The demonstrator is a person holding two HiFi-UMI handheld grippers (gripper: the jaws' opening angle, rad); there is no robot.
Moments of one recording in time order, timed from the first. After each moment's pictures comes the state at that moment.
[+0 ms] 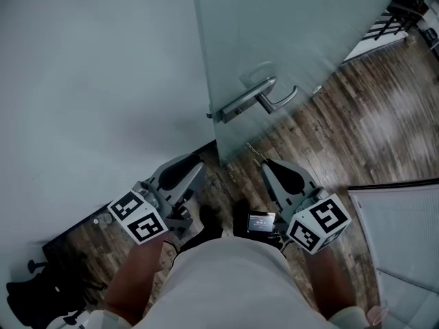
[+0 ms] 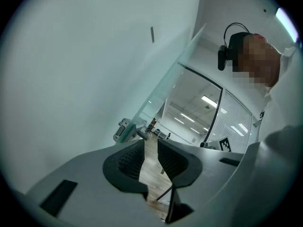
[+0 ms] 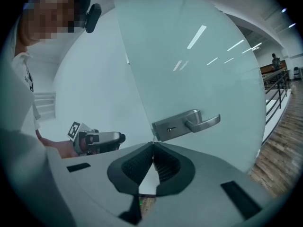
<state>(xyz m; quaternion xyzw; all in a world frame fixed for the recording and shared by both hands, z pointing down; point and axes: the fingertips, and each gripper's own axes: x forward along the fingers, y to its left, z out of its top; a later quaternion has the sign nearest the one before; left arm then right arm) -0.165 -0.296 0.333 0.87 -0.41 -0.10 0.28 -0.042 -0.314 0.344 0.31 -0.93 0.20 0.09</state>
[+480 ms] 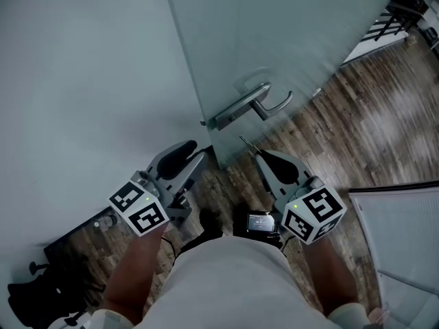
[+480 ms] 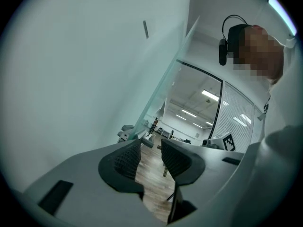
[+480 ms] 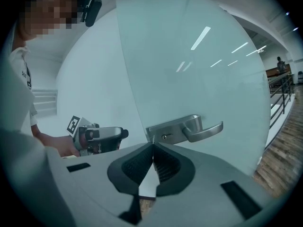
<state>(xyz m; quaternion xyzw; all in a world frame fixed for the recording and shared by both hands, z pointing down) -0.158 -0.335 0.324 0.87 -0.42 -0.08 0.24 -0.045 -0.348 0.345 0.30 -0.93 0.18 0.09</state>
